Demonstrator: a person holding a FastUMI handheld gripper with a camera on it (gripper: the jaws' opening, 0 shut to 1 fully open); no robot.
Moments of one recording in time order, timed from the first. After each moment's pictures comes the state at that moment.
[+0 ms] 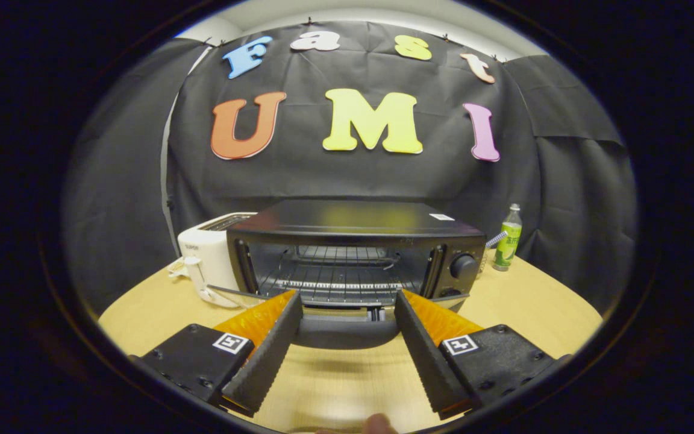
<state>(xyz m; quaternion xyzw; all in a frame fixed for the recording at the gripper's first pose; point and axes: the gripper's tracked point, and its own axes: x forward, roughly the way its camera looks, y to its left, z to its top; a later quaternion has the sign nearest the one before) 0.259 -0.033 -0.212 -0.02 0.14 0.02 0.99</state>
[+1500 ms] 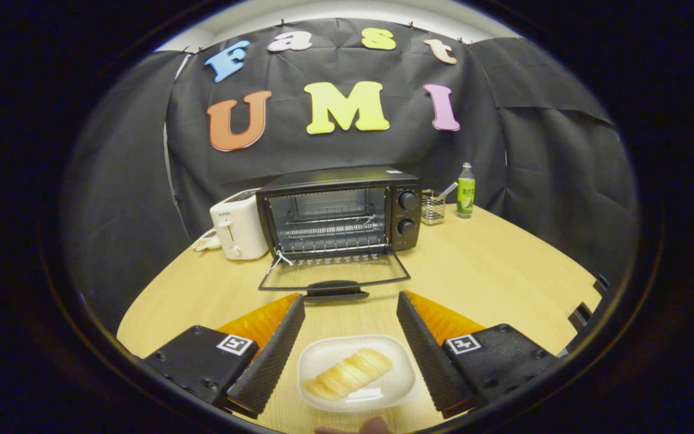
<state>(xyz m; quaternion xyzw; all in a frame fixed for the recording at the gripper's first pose) 0.068 -0.049 -0.225 0.03 0.21 -0.01 0.98</state>
